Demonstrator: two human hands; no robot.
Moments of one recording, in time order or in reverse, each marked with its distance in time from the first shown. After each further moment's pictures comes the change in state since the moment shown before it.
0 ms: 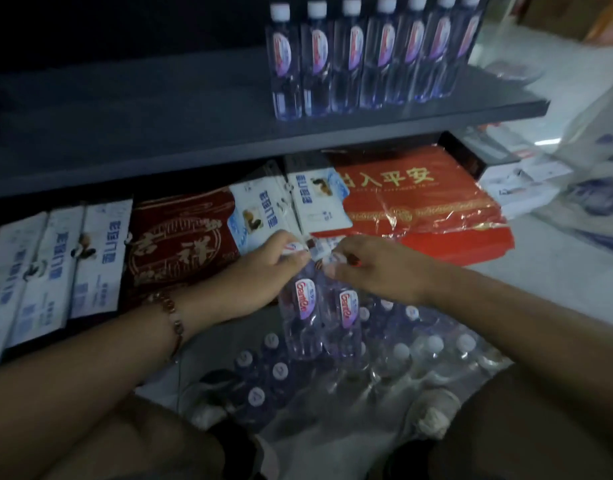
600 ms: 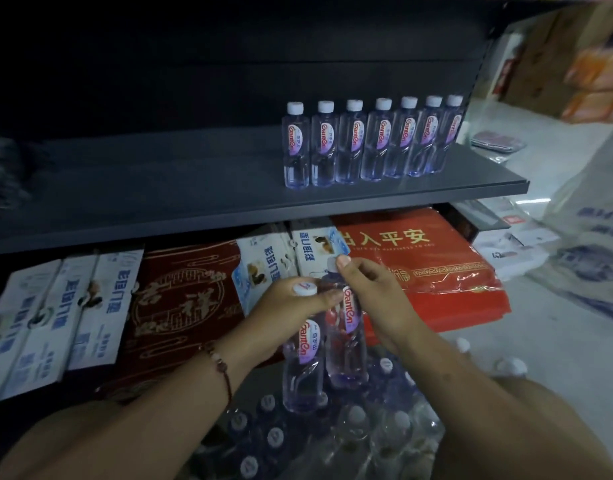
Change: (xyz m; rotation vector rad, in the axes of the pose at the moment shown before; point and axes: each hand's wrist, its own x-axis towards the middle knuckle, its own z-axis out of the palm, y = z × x) left_hand 0.026 0.040 0.005 -0.551 0.120 -0.059; right_hand 0.032 -0.016 -0.003 1.037 0.524 0.116
